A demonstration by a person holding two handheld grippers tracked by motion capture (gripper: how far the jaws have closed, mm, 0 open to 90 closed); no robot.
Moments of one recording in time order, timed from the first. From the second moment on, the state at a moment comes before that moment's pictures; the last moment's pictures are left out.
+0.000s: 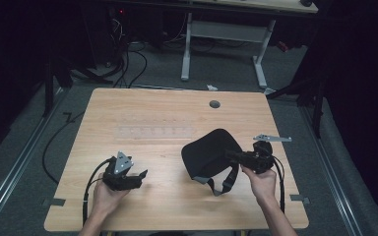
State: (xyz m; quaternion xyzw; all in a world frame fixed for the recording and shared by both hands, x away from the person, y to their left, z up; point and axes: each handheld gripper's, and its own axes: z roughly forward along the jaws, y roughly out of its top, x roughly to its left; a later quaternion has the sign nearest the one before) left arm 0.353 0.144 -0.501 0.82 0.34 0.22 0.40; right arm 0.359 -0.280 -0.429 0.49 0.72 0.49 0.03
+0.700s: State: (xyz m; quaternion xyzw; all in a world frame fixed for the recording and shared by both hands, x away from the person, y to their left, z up) left arm 0.330 0.084 -0.467 0.85 0.21 0.24 0.41; right arm 0.377 -0.250 -0.431 0.48 0.74 0.48 -0.02
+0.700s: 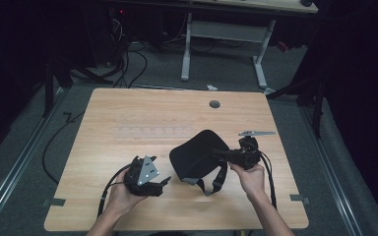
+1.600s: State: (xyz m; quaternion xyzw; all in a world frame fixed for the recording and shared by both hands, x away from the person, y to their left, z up) left arm 0.329 0.064 -0.458 0.86 0.15 0.24 0.42; right arm 0.388 -0.224 -0.433 0.47 0.75 0.46 -0.07
